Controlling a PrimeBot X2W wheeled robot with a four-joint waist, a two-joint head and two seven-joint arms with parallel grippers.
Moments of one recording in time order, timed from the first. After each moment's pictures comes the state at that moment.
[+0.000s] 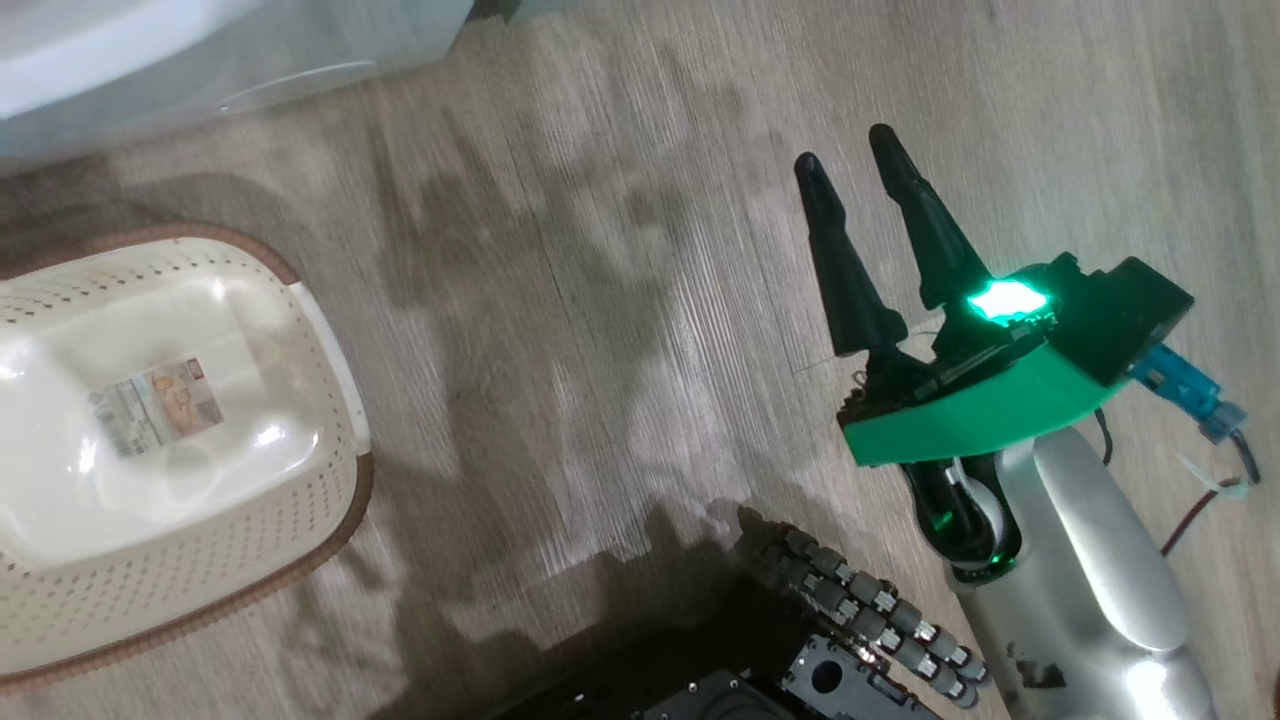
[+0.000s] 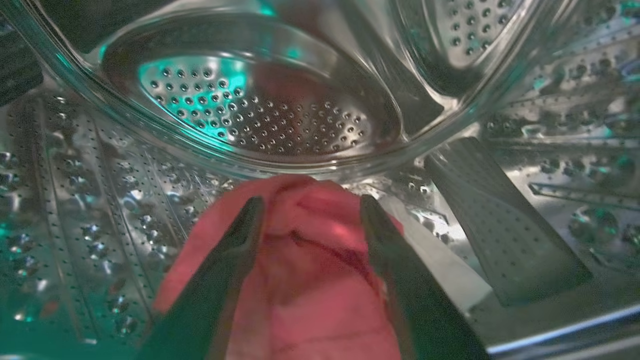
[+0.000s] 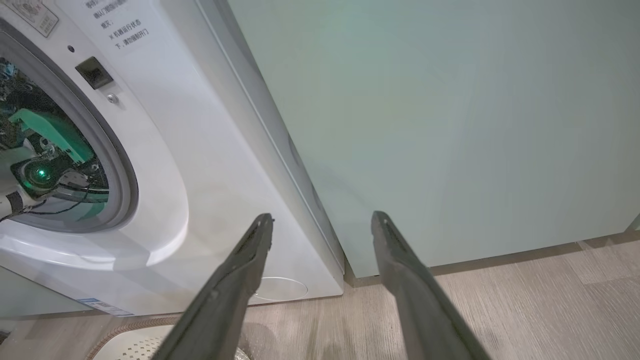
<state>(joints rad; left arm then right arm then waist) -1.38 0.54 -0.19 0.97 -0.38 0.01 -0.20 -0.39 -0.05 0.30 0.06 0.52 0.13 -0.25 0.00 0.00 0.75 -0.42</state>
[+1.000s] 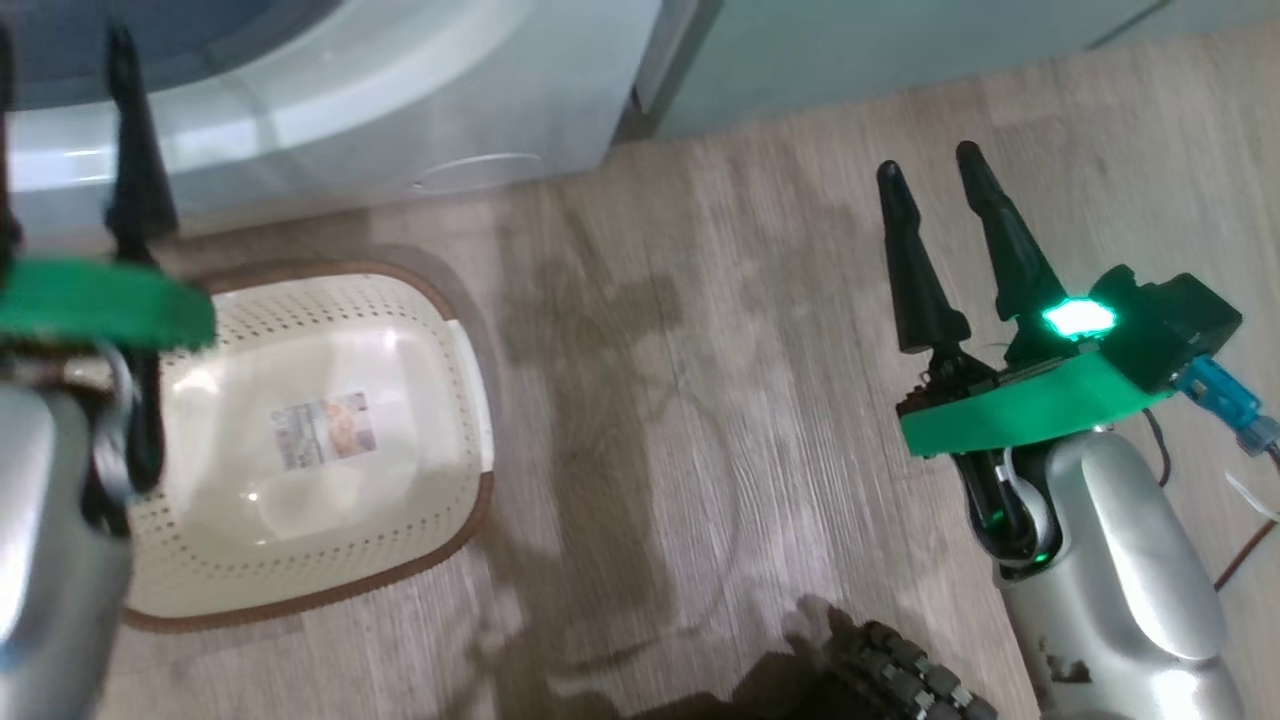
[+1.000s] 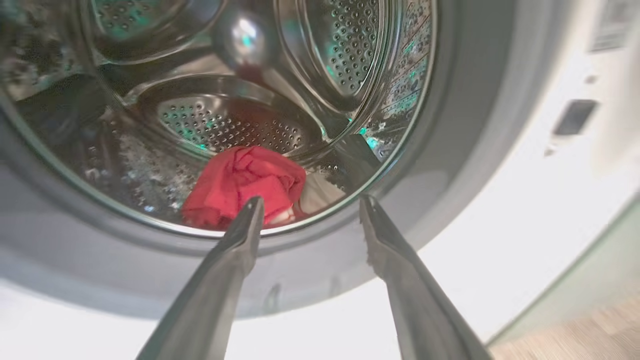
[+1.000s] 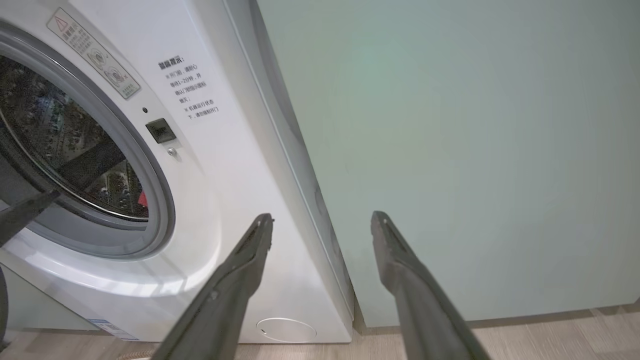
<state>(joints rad) -0.52 0.46 -0.21 0.05 -0.45 0.25 -0.19 -0.35 -0.05 0.17 0.11 0.41 0.13 -0.25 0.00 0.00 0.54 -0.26</state>
